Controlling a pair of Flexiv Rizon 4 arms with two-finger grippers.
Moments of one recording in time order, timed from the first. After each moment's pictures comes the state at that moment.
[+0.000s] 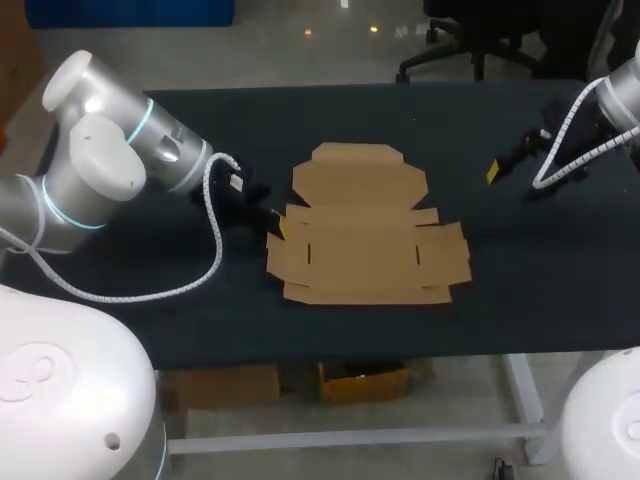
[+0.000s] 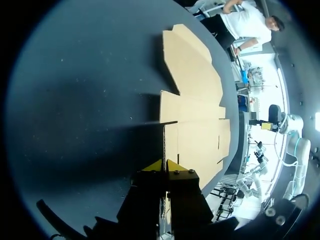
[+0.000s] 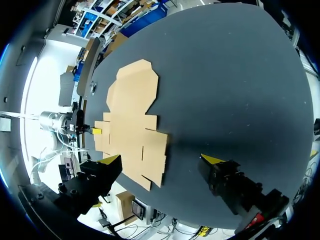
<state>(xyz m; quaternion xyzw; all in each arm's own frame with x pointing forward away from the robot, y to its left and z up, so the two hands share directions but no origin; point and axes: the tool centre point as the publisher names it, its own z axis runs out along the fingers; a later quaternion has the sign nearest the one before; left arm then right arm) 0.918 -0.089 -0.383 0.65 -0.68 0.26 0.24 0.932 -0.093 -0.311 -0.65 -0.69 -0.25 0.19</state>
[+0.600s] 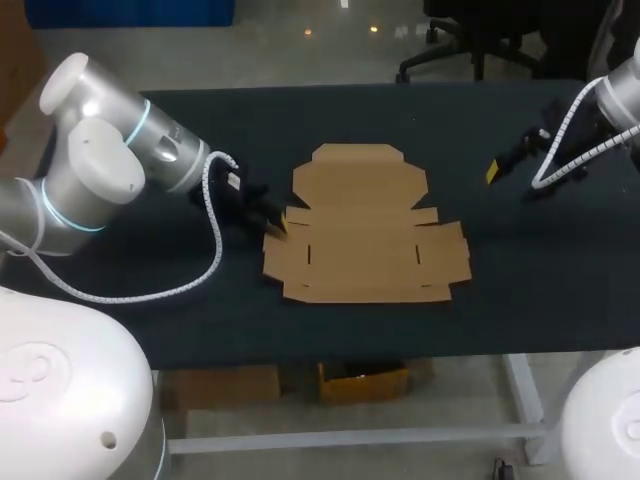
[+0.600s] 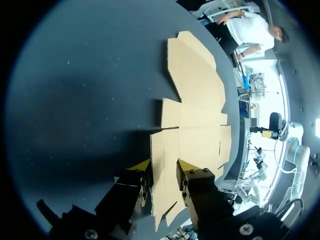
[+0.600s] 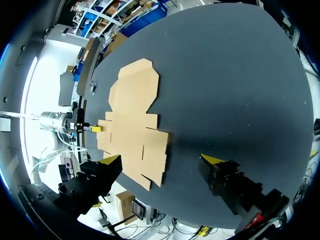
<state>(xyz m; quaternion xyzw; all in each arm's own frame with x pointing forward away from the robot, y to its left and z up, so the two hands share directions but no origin) 0.926 -0.084 -0.386 0.66 -0.66 0.26 0.24 0.933 -0.091 -0.311 -0.65 -0.69 -0.25 0.19</state>
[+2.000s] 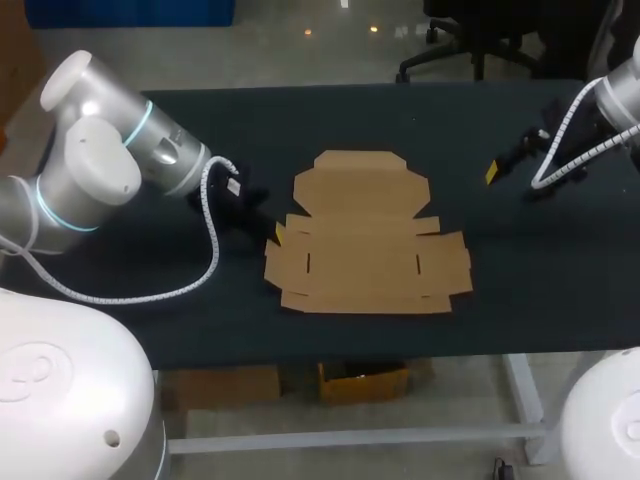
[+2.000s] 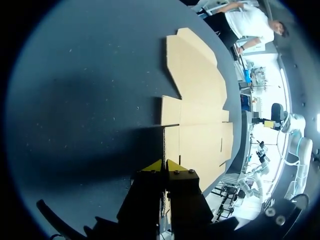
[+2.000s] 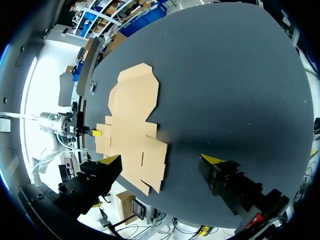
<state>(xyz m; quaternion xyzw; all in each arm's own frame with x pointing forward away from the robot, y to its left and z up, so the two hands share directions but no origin) 0.904 -0.083 -0.386 0.65 -0.68 0.24 0.25 0.931 -0.090 -0.311 -0.65 -0.69 -0.25 0.20</state>
